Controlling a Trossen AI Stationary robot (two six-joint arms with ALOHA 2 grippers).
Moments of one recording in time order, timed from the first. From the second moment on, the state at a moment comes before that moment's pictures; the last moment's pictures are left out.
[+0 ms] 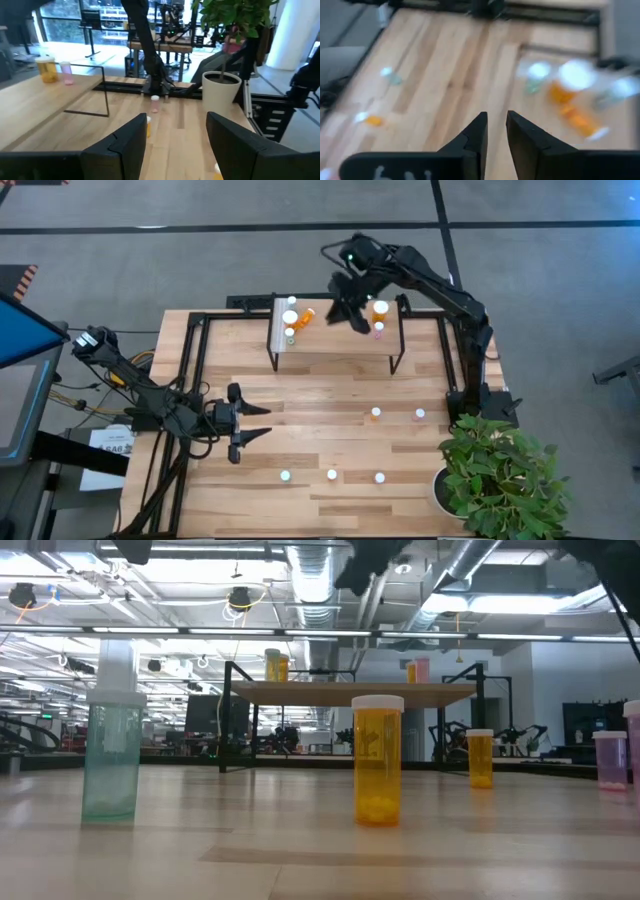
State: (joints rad) left arm -0.65 0.94 0.53 0.32 -0.74 -0.14; right arm -0.52 1.96 2.29 -1.24 -0.58 -0.56
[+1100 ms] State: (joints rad) left arm -0.65 0.94 0.53 0.31 -0.72 -0.19; right arm -0.49 1.82 1.75 -0.62 -0.26 -0.56
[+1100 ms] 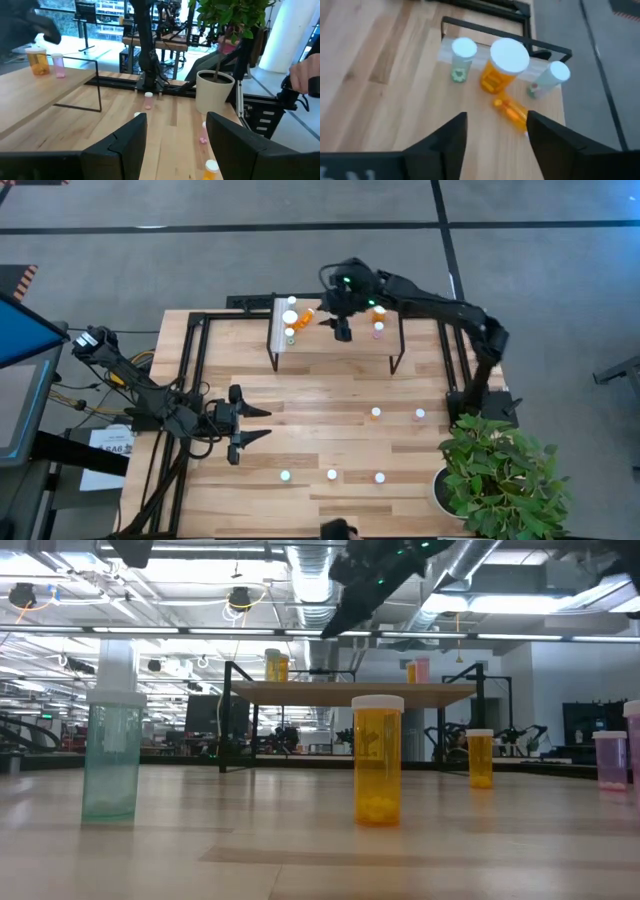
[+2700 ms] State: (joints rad) left arm -0.64 0.94 0.53 0.26 -0.72 -0.22; right arm -0.56 2.24 2.17 -0.92 -0.28 -0.73
